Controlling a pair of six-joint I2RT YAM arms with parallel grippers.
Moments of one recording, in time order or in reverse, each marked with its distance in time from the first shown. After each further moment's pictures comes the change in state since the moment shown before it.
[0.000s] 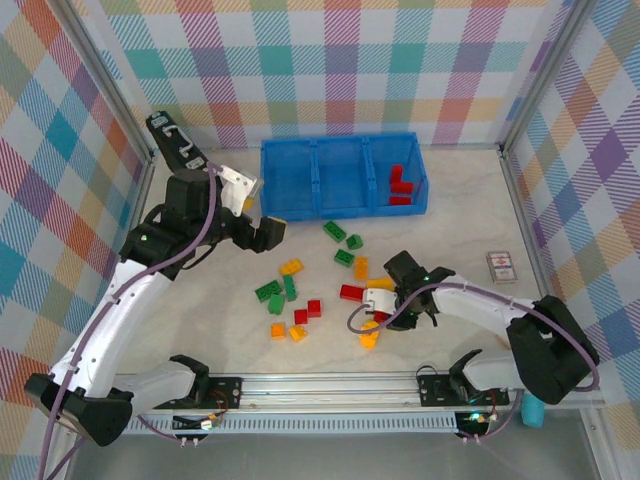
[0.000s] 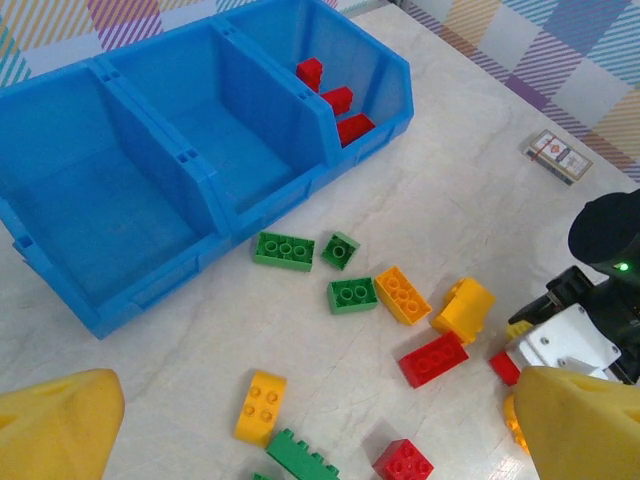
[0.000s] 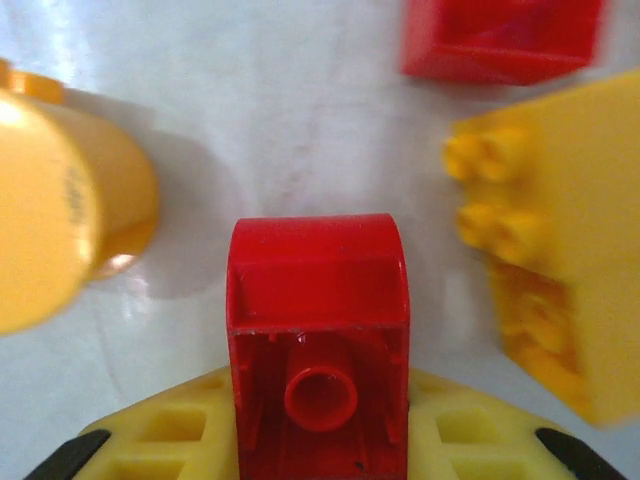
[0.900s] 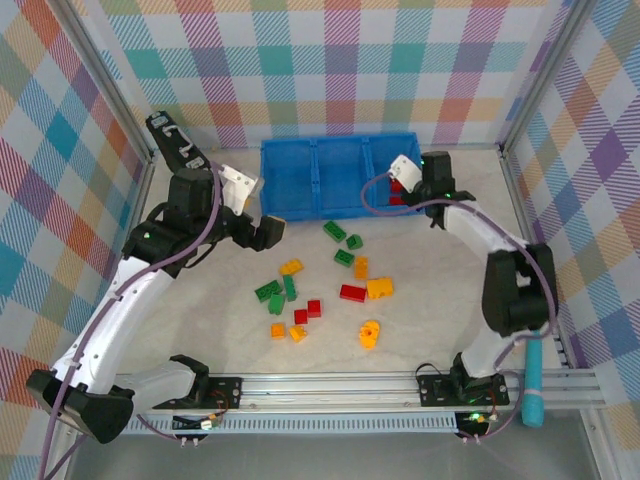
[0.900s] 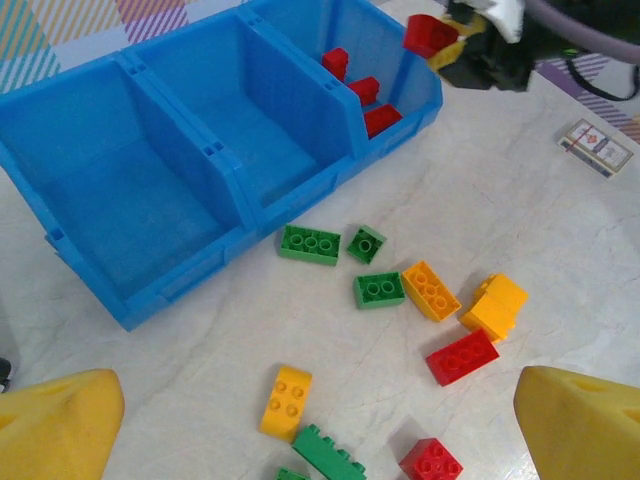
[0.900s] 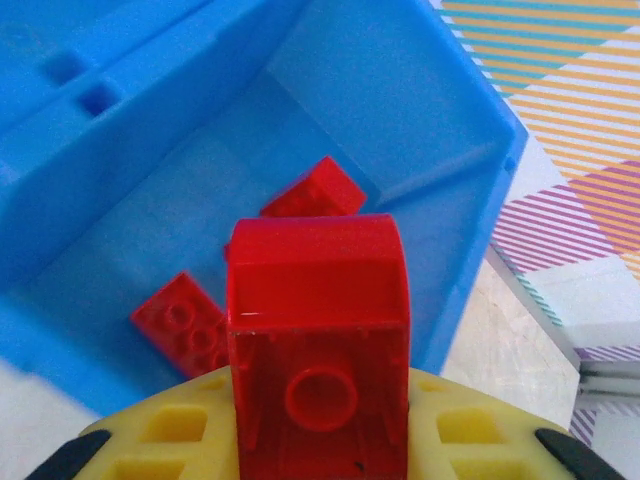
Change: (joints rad) left arm 0.000 0.011 0.000 -0.001 -0.059 0.027; right arm -0.367 0.551 0.727 0.427 0.182 0.100
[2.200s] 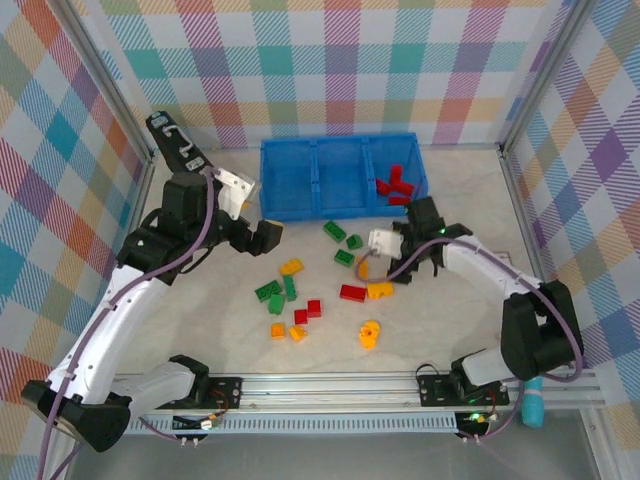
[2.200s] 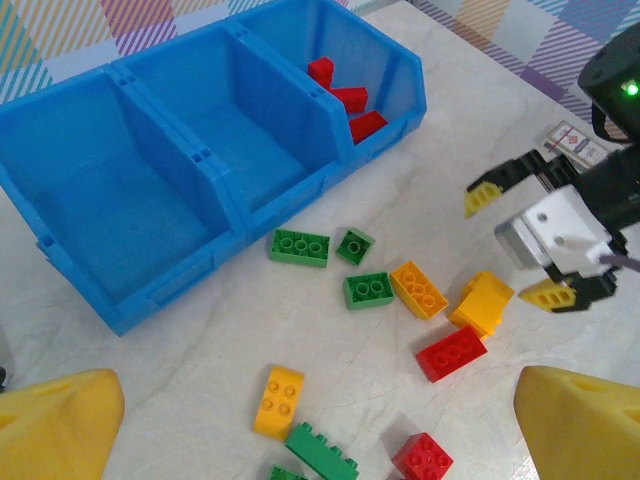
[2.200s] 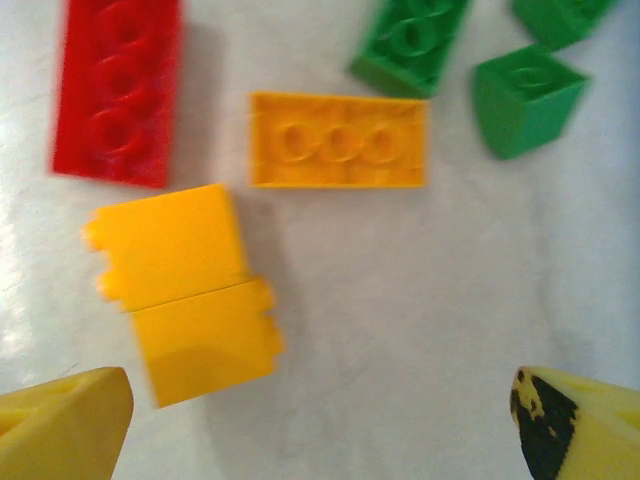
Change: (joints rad) left arm -0.001 -0.037 -0.019 0.000 0.034 0.006; right arm 0.198 -0.417 -0.439 -0.475 -0.266 -0.380
